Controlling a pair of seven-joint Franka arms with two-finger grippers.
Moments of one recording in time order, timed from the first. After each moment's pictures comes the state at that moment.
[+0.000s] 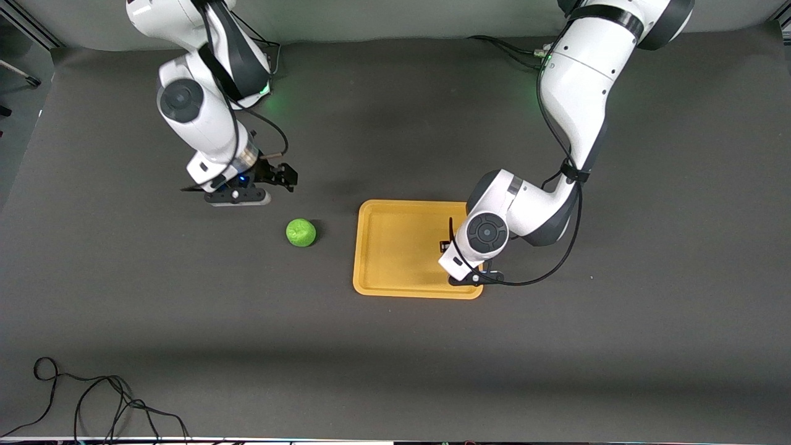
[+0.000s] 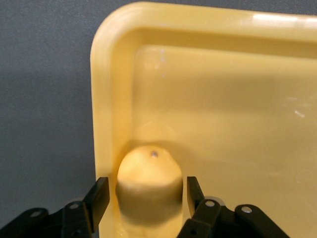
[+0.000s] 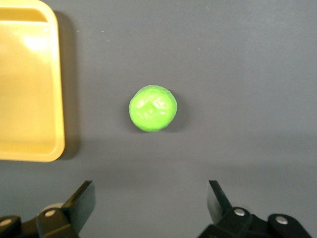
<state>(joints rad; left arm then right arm) -0.44 0.74 -0.13 -1.53 -0.01 2.09 -0.59 0.42 0.00 0.02 -2.29 0.06 2.27 0.43</state>
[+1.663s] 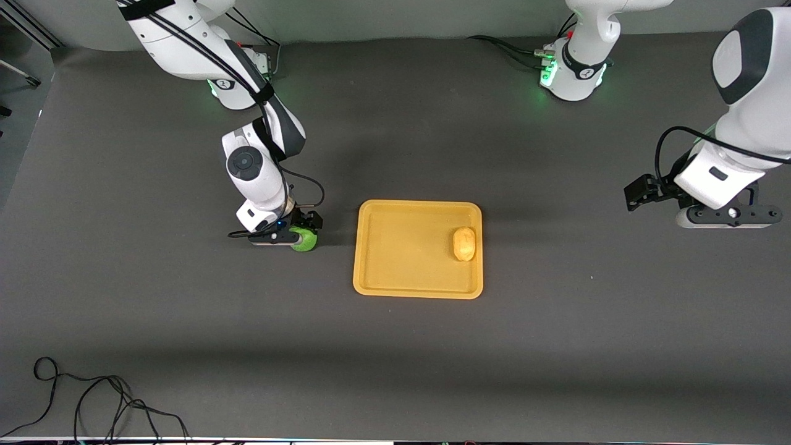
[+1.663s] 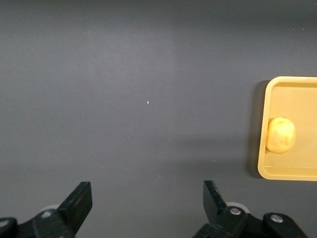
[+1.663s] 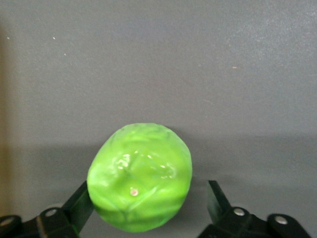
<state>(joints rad) 0.01 0.00 -0.11 -1.81 0.01 1.83 -0.10 0.48 0.38 -0.04 -2.28 -0.01 2.73 0.50</state>
